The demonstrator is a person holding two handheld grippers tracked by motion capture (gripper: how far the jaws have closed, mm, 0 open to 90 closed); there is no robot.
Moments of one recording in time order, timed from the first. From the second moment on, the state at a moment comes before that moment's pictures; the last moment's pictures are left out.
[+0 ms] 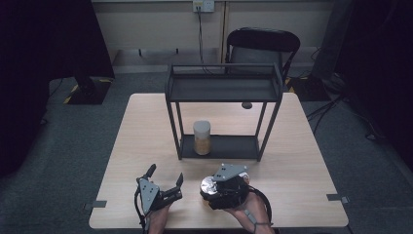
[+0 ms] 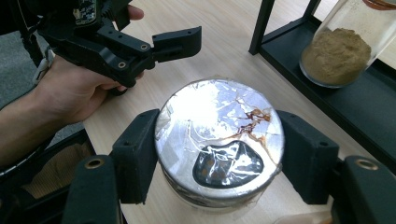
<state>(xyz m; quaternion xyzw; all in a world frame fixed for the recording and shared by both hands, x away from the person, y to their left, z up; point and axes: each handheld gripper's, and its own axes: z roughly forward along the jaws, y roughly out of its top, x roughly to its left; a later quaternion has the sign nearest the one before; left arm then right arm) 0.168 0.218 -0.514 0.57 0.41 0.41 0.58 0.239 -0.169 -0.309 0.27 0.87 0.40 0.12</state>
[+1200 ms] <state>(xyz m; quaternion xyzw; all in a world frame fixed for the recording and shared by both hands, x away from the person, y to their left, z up) 0.168 0.217 -0.515 0.57 0.41 0.41 0.58 0.268 -0.169 -0.285 0.29 0.86 0.40 0.14</state>
